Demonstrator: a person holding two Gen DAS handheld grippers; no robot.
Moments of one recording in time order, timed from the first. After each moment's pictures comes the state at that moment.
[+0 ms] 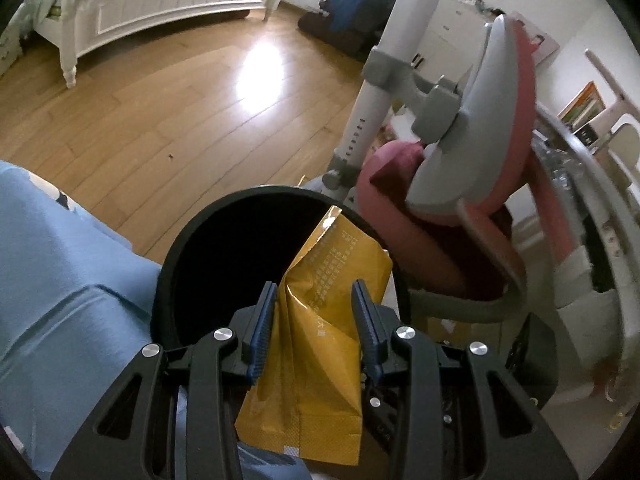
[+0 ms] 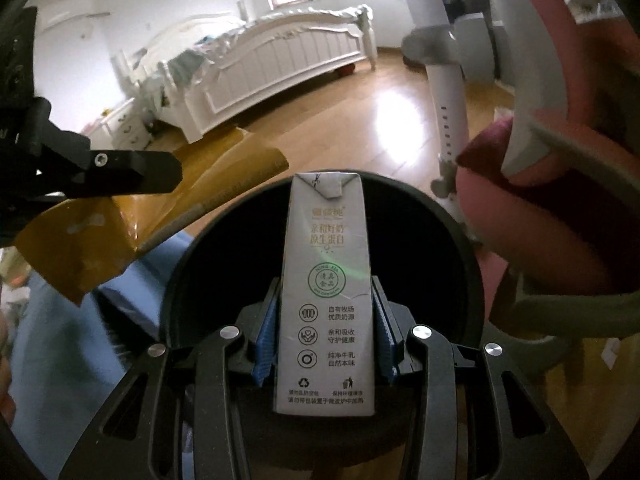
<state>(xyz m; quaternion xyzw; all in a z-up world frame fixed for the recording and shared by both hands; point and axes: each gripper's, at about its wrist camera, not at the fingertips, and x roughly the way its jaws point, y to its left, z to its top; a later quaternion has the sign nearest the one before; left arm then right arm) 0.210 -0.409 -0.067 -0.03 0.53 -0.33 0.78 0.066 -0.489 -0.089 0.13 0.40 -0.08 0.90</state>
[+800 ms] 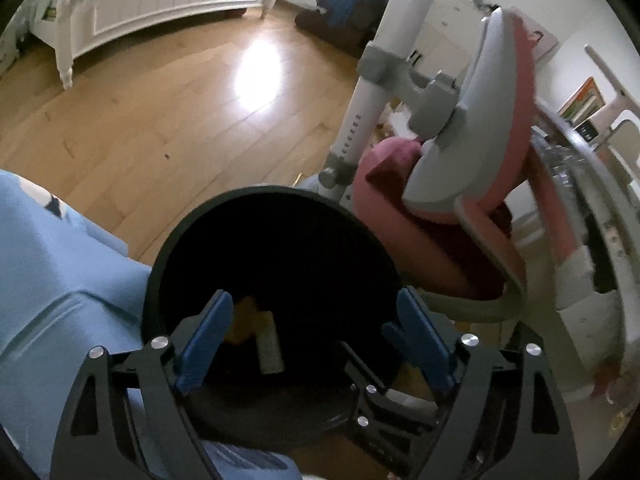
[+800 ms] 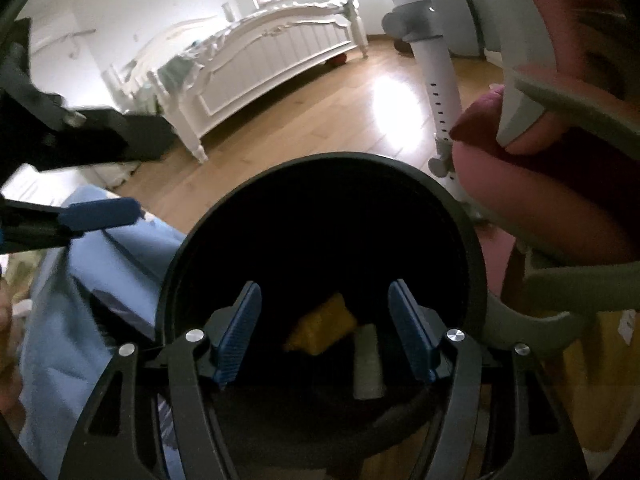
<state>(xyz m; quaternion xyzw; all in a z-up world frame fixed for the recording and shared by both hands) 0.209 -0.414 -0.065 -0.04 0.52 -0.34 0.79 0.057 -0.496 -0.095 0.17 0.40 -0.08 0.89</state>
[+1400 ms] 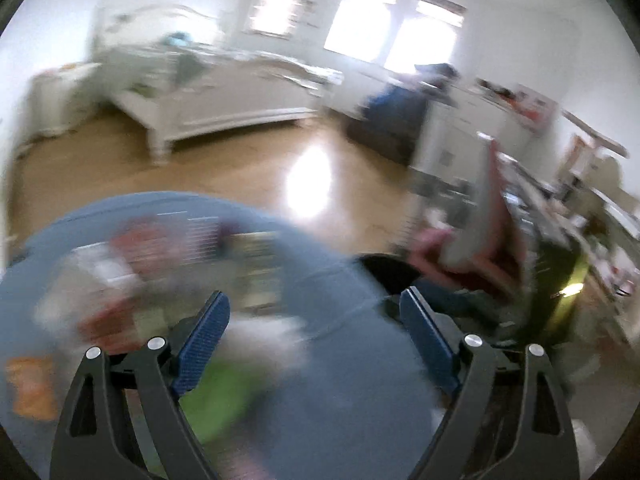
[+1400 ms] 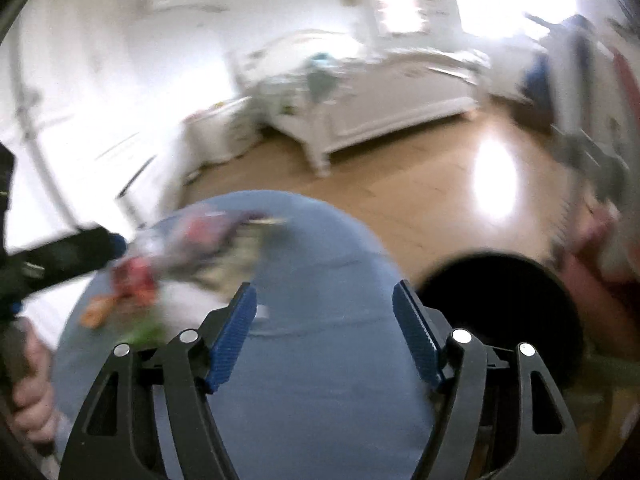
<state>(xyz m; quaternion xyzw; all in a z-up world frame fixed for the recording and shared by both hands) 0.099 -0.146 0.039 -0.06 0.36 -0.22 0.91 0.060 -0.278 0.044 0.05 0.34 0.15 0.93</state>
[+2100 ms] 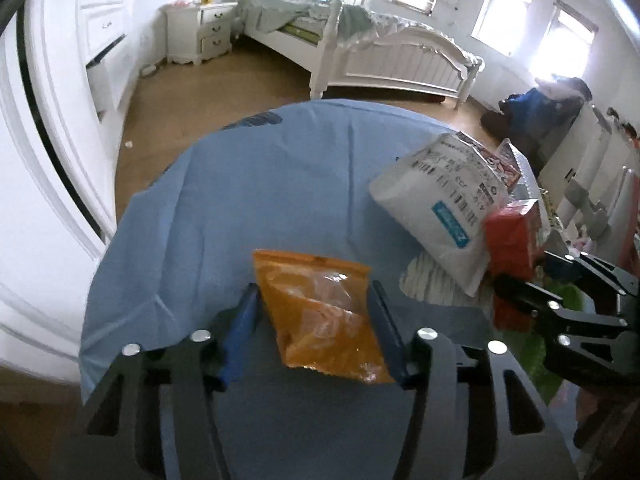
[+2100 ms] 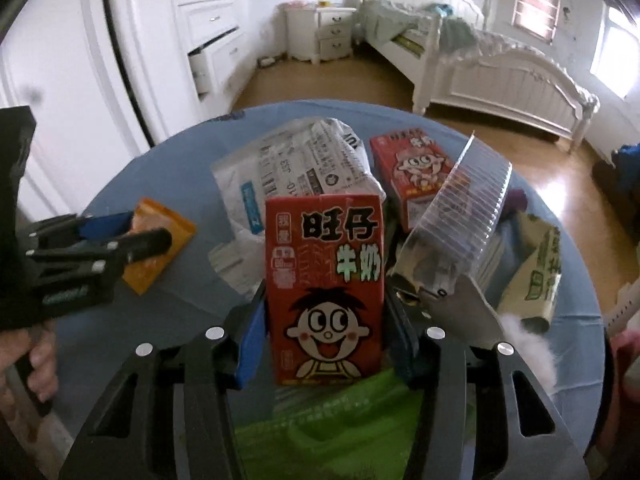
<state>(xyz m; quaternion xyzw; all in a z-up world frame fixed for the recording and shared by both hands) 0.130 0.050 -0.059 -0.08 0.45 -0.02 0.89 0.109 -0.064 -0.002 -0.11 0.45 0.22 0.86</state>
